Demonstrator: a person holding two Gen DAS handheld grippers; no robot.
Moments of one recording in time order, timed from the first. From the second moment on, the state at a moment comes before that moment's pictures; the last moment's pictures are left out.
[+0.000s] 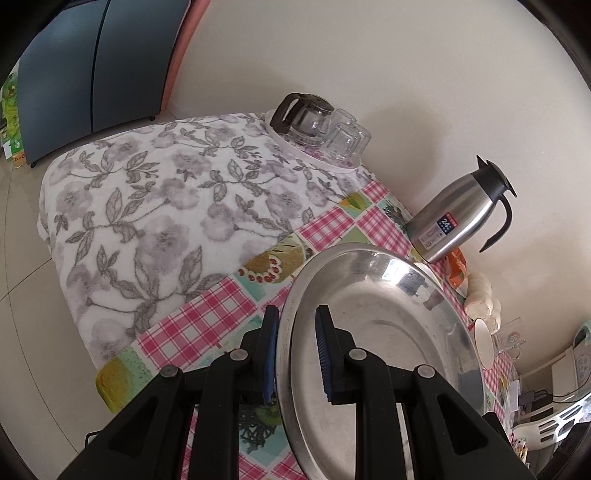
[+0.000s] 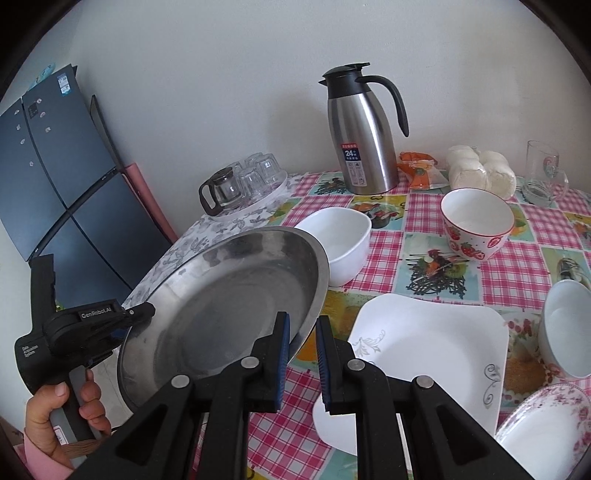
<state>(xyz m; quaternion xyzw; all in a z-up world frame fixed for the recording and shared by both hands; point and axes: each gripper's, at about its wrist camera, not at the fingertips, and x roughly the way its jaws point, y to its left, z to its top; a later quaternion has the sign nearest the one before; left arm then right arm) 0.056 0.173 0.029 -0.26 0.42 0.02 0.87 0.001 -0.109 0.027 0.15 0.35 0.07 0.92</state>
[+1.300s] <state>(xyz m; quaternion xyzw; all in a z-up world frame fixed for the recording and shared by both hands) 0.073 0.119 -0.031 -0.22 0.54 0.03 0.81 -0.006 -0.173 -0.016 0.20 0.41 0.00 0.89</state>
